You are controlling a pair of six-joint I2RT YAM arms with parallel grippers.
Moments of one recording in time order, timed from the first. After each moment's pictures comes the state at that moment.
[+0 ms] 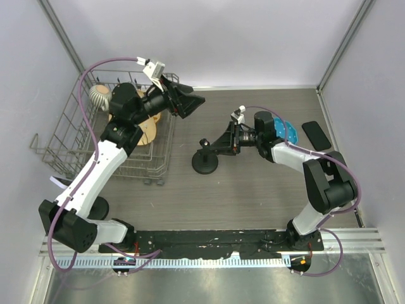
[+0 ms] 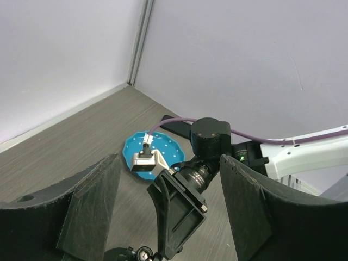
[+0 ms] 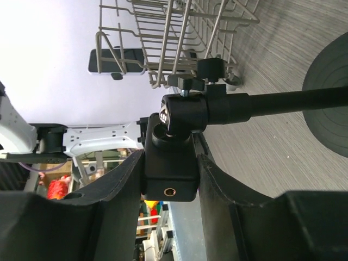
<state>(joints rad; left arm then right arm) -0.42 1.31 1.32 0.15 0.58 -0.39 0.35 1.63 0.91 0.31 -1.03 0.96</state>
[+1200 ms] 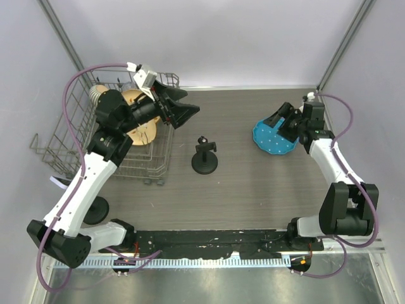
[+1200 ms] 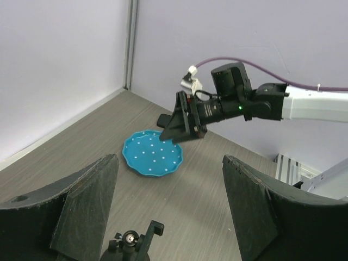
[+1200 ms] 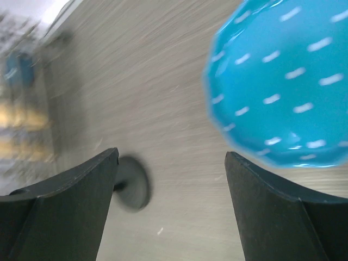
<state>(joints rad) -0.42 1.18 1.31 0.06 0.64 -0.31 -0.04 1.38 0.98 -0.21 -0.45 0.64</state>
